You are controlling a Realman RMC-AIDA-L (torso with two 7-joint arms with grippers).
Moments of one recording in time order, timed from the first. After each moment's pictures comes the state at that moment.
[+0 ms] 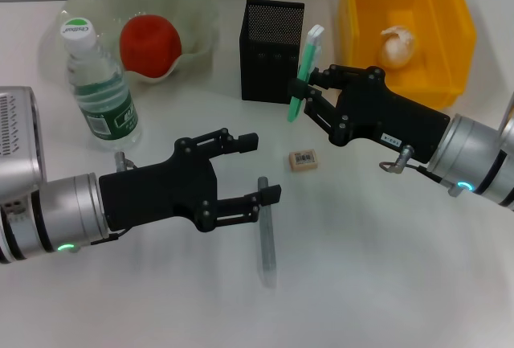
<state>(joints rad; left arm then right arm) -0.49 -2.08 1.03 0.32 1.56 1.54 -0.85 0.65 2.09 -0.56 -0.04 -1.66 -1.42 0.64</state>
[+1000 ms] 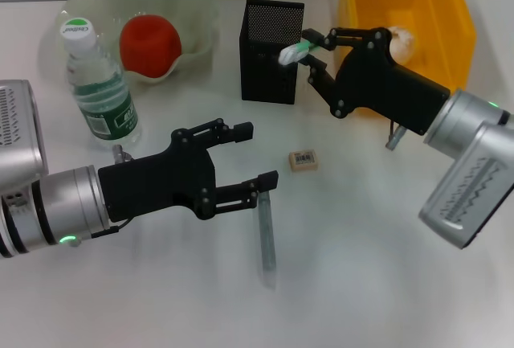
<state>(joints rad) -0.49 -2.08 1.03 0.31 1.53 1.51 -0.87 0.69 2.09 -0.52 -0.03 -1.60 -1.38 -0.43</state>
